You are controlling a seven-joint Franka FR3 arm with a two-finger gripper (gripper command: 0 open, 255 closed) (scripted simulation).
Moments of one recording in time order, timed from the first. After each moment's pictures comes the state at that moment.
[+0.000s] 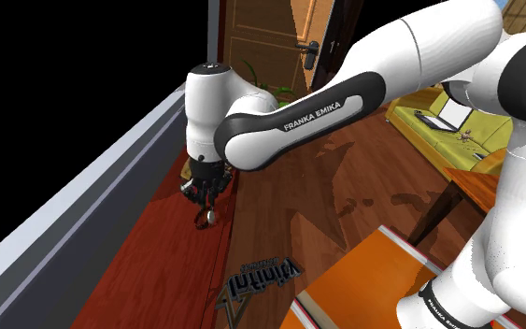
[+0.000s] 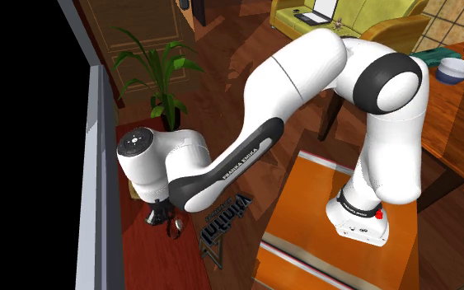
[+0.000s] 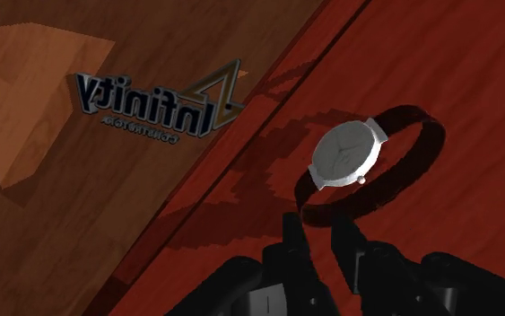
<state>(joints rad) 0.22 0.39 0.47 -1.83 -0.27 2.18 0.81</state>
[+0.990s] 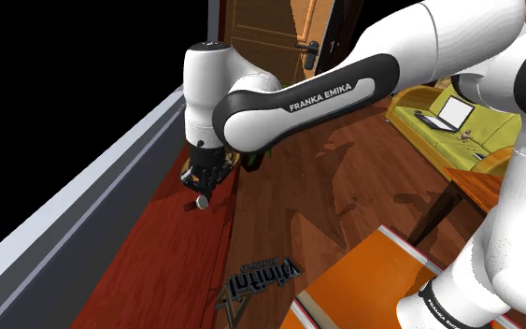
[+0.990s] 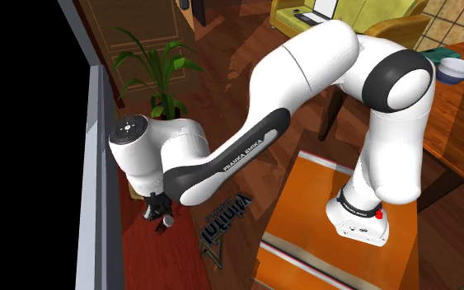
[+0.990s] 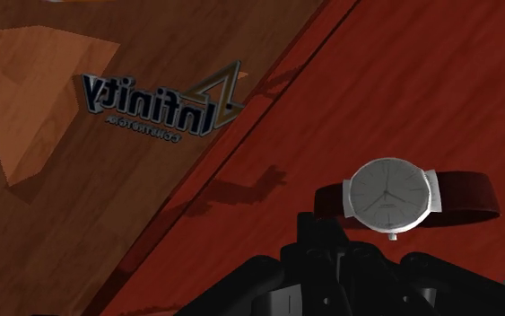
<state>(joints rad) 0.21 0.35 0.48 -1.79 -0.24 2.11 0.79</state>
